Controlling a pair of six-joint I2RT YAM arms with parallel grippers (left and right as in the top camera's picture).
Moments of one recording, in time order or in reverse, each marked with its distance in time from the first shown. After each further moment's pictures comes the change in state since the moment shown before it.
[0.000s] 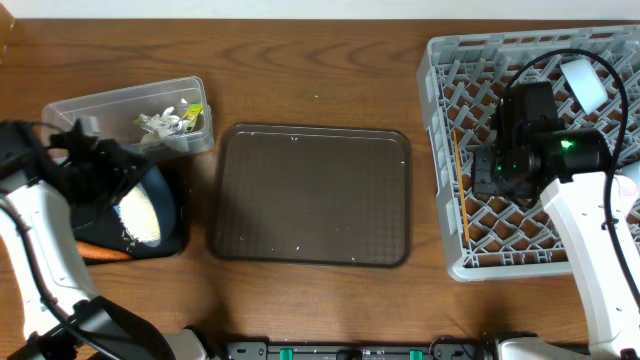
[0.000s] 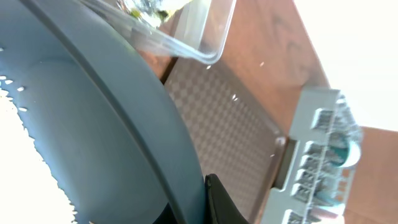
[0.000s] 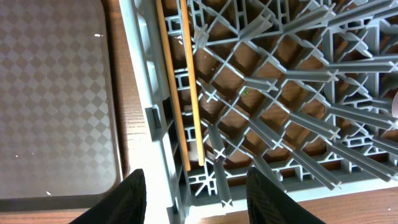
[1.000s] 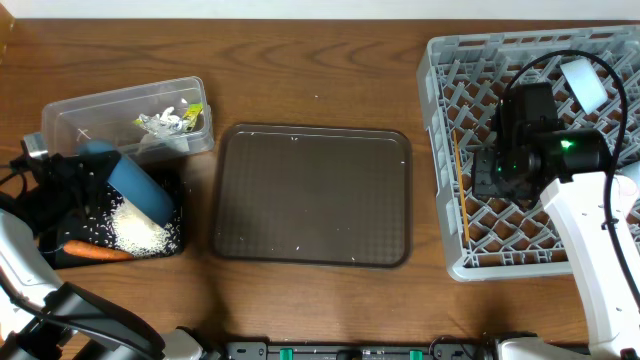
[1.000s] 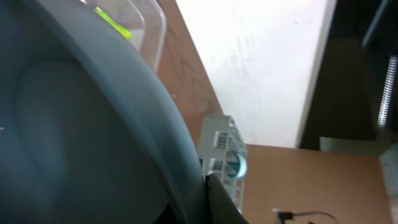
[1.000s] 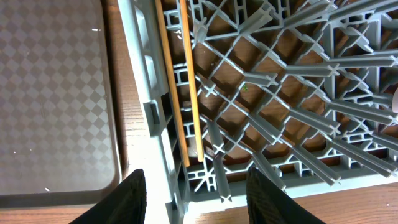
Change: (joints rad) left arm 0.245 0.055 -0.050 0.020 0.461 0.049; right arm 0.000 0.000 0.000 -0.012 0.000 0.000
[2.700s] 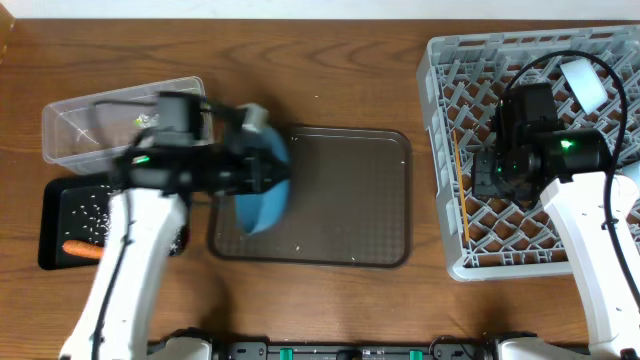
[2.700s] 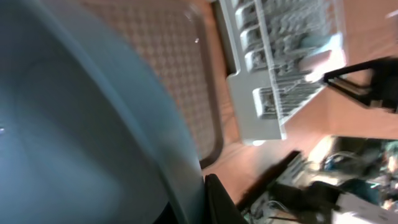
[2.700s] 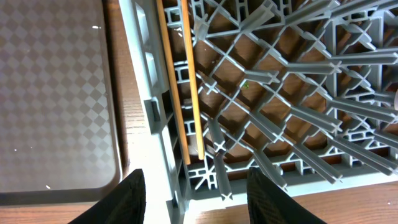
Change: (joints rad) left arm -1.043 -0.170 -0.004 0.091 -0.521 -0.088; right arm 0.000 0.000 0.000 -0.007 -0.005 0.001
